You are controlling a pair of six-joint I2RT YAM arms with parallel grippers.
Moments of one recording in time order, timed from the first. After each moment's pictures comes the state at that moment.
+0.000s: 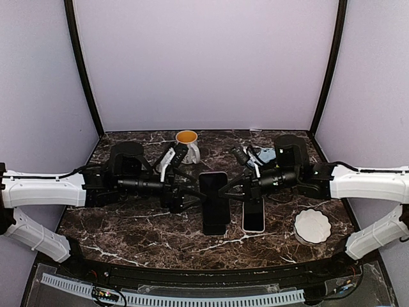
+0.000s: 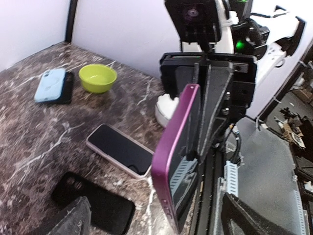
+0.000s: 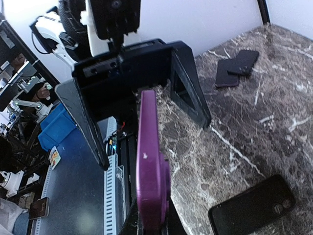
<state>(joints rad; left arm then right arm) -0.94 1.27 0.80 0.17 0.44 -0.23 0.88 1.26 0.82 0.10 -0.69 0.27</state>
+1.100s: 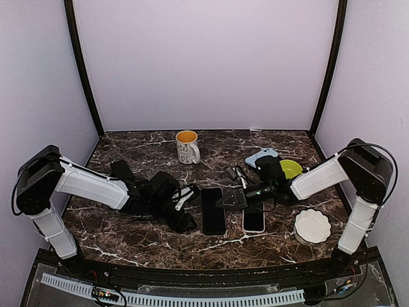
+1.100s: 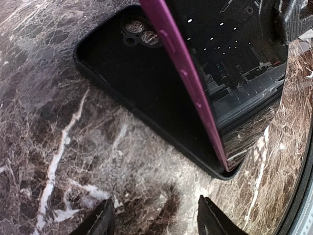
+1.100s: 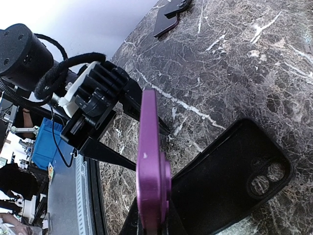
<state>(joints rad) -0.93 1.69 0.81 -0.06 0.20 -0.19 0.72 1.77 0.75 0.47 -0.82 0.44</state>
